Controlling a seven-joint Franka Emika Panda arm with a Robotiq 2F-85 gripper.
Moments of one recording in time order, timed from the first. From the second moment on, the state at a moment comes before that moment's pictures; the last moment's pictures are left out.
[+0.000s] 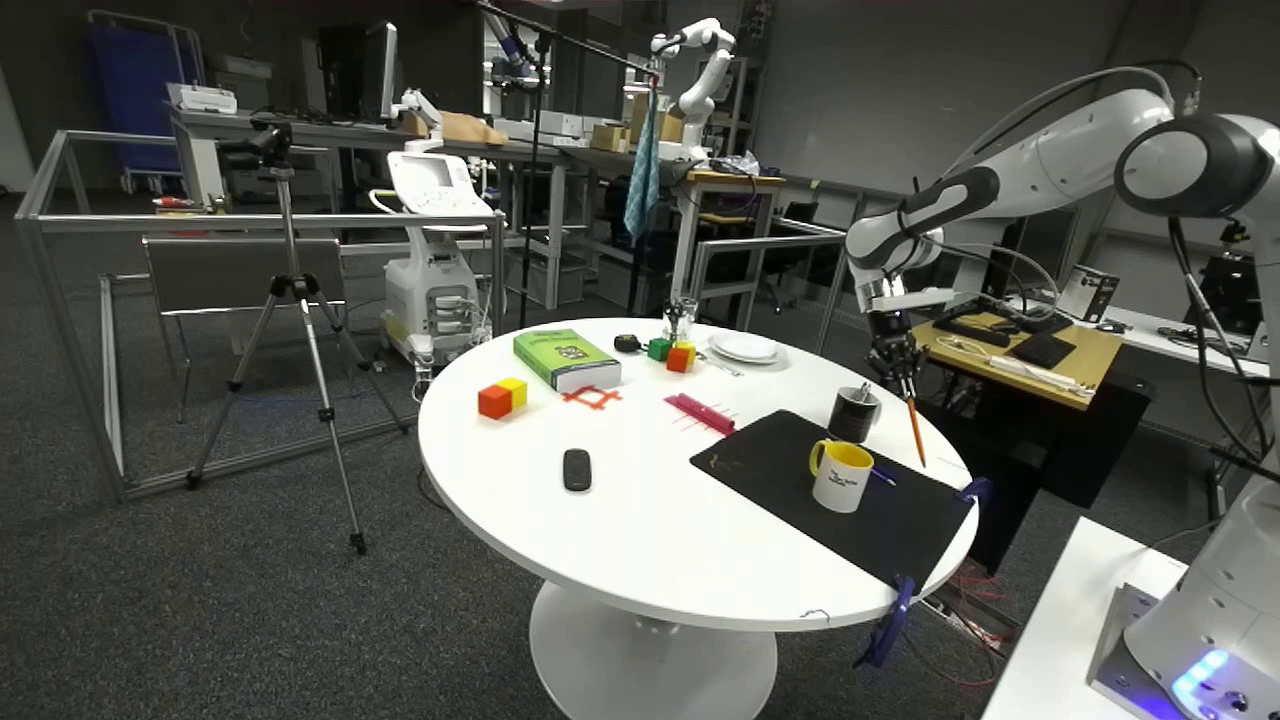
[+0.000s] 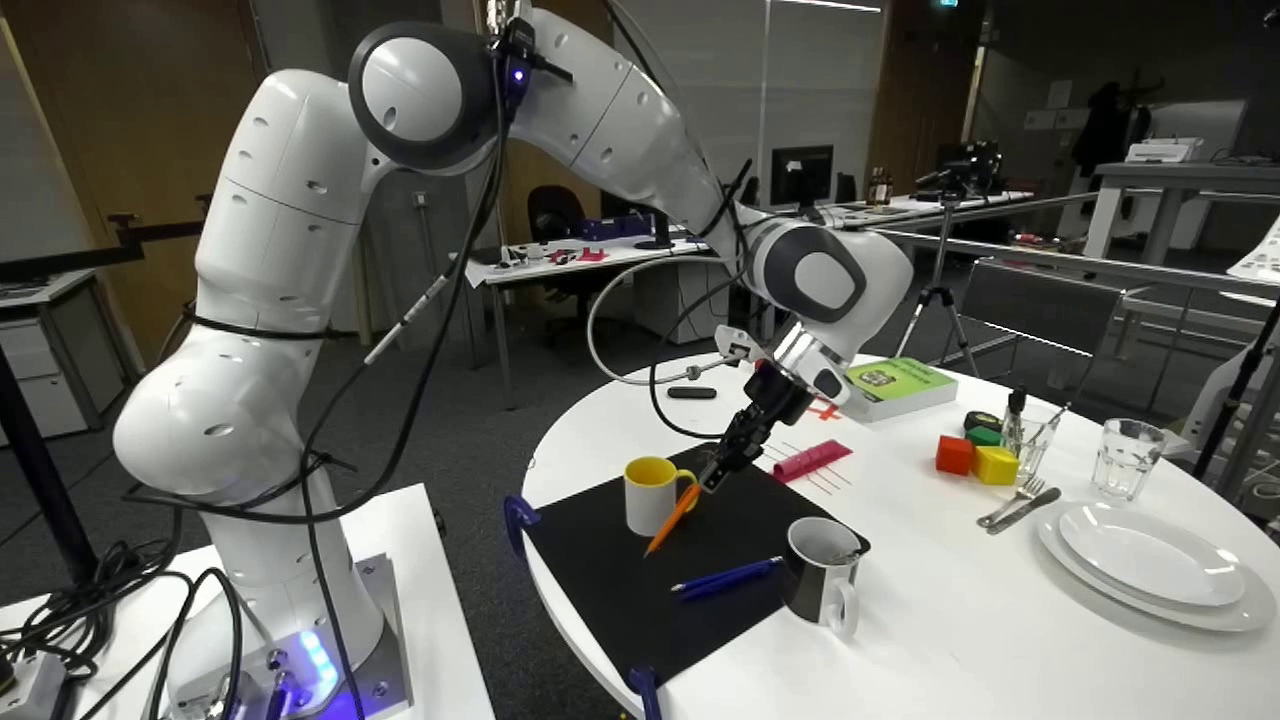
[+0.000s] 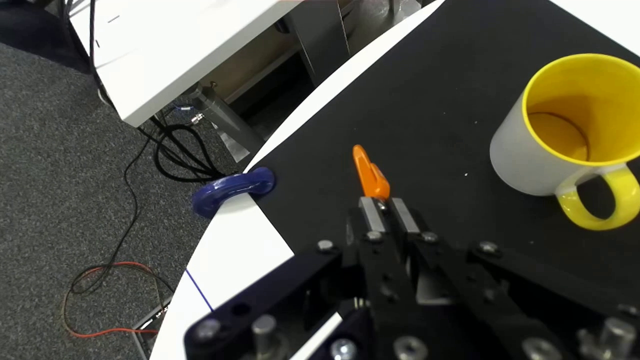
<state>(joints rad) -0.14 0.50 -0.17 -1.72 0.06 1.57 0.34</state>
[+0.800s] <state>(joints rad) -0.14 0.61 -0.17 -1.60 0.10 1.57 0.34</state>
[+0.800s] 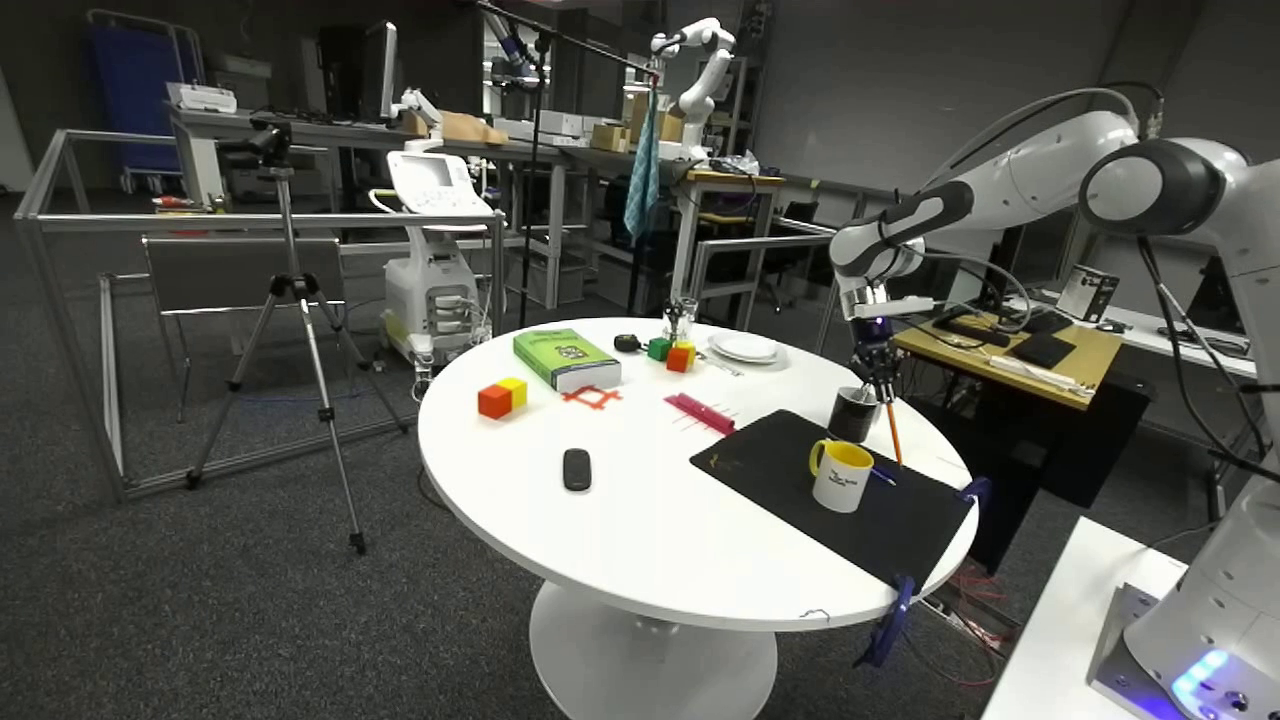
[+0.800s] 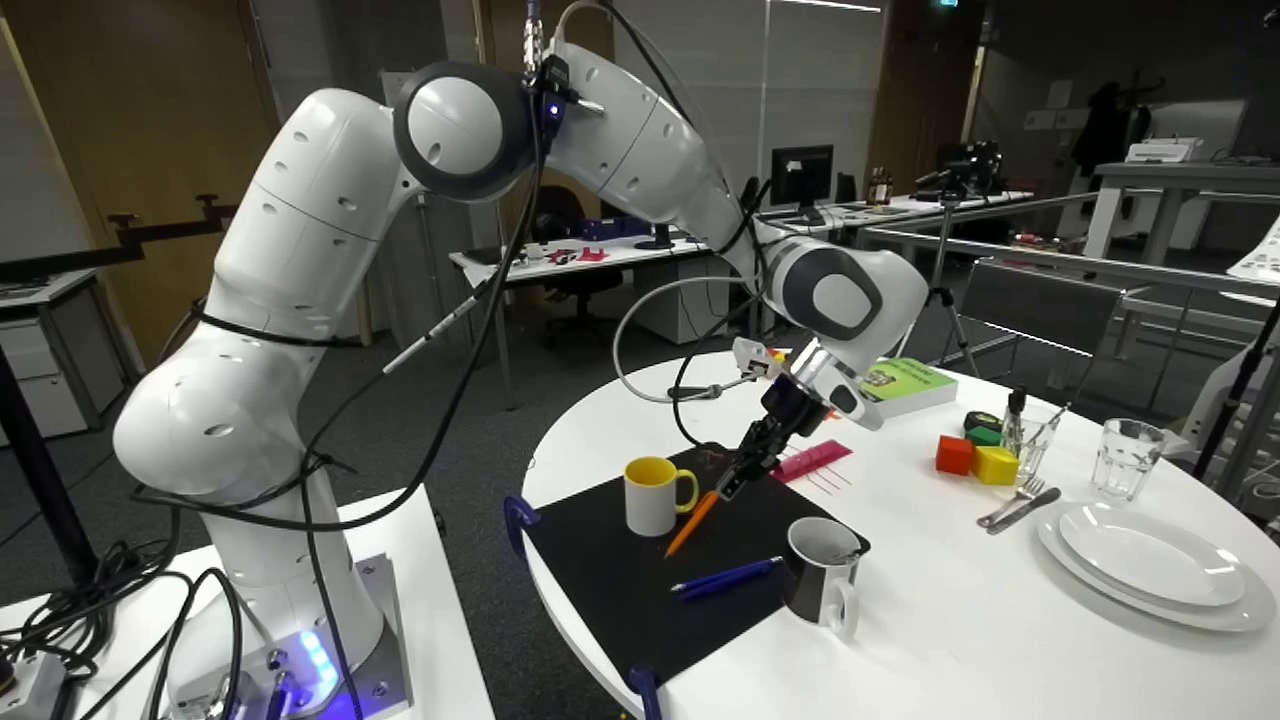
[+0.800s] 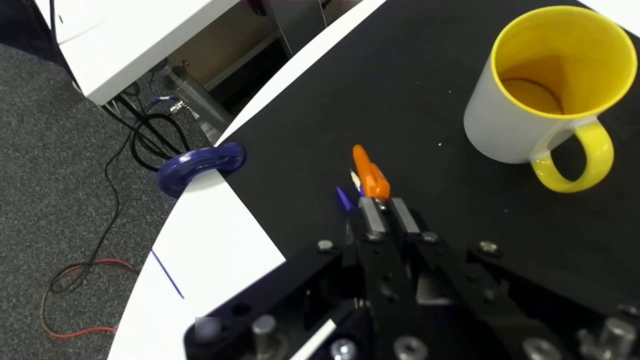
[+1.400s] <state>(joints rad) -0.14 0.69 -0.17 -1.53 0.11 1.57 0.34</state>
